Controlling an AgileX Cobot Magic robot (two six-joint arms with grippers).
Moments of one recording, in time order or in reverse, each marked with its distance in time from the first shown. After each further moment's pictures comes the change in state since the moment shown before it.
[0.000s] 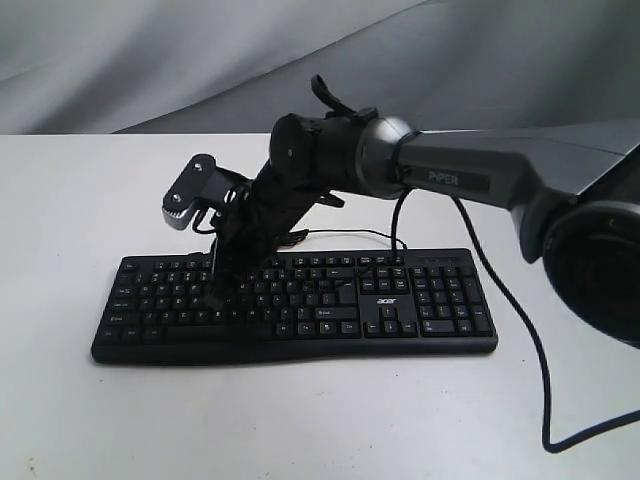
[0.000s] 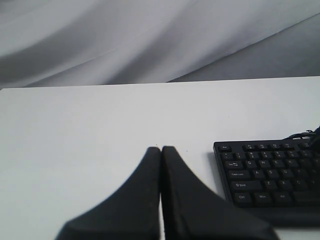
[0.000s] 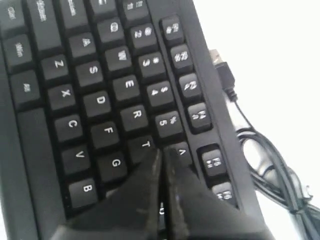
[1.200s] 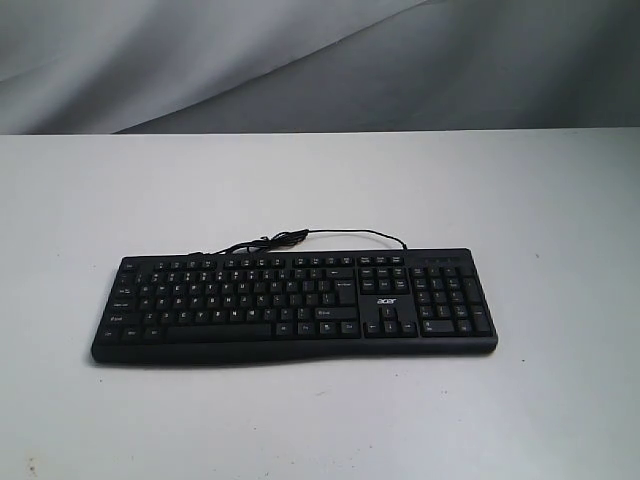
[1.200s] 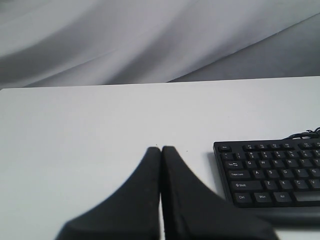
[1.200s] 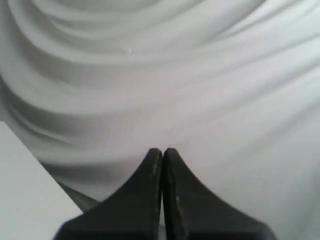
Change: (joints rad) left arm 0.000 0.000 0.000 0.000 0.000 0.000; right arm -0.073 -1.465 0.851 -0.146 -0.658 0.126
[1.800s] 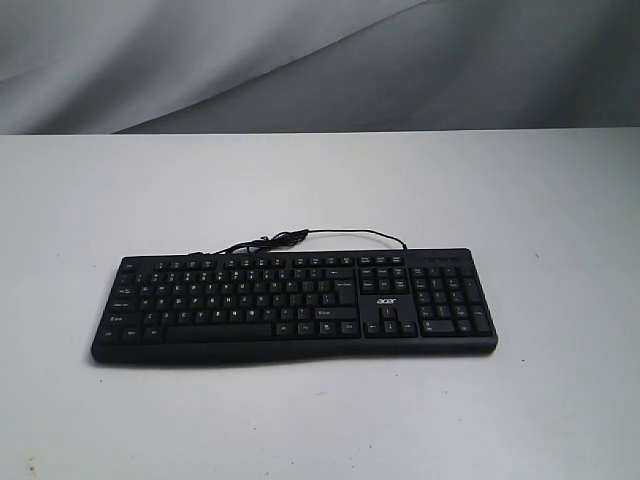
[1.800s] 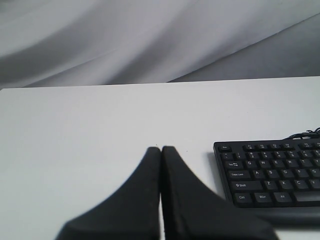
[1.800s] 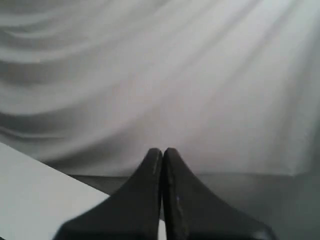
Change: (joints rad) left arm 0.000 0.000 0.000 0.000 0.000 0.000; right arm -0.194 -0.241 0.189 -0.327 0.113 0.630
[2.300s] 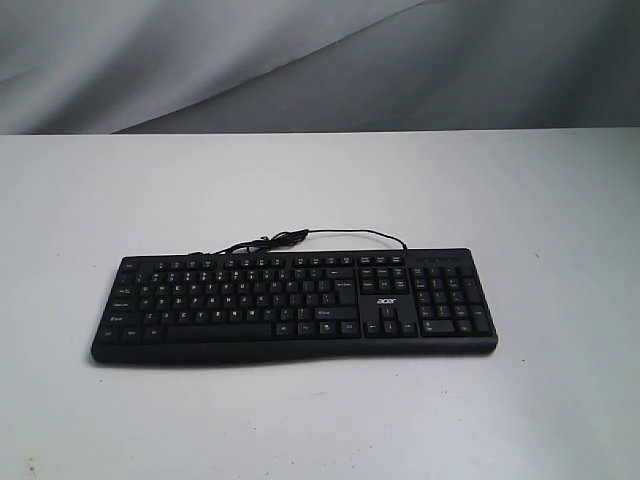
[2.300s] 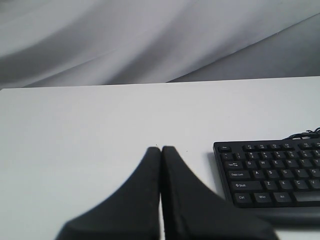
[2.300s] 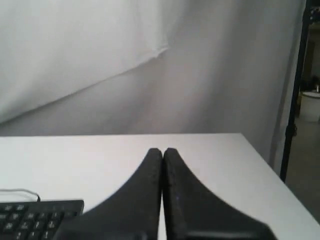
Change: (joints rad) left arm 0.000 0.000 0.000 0.000 0.000 0.000; right arm -0.498 -0.606 0.679 0.019 0.037 0.135
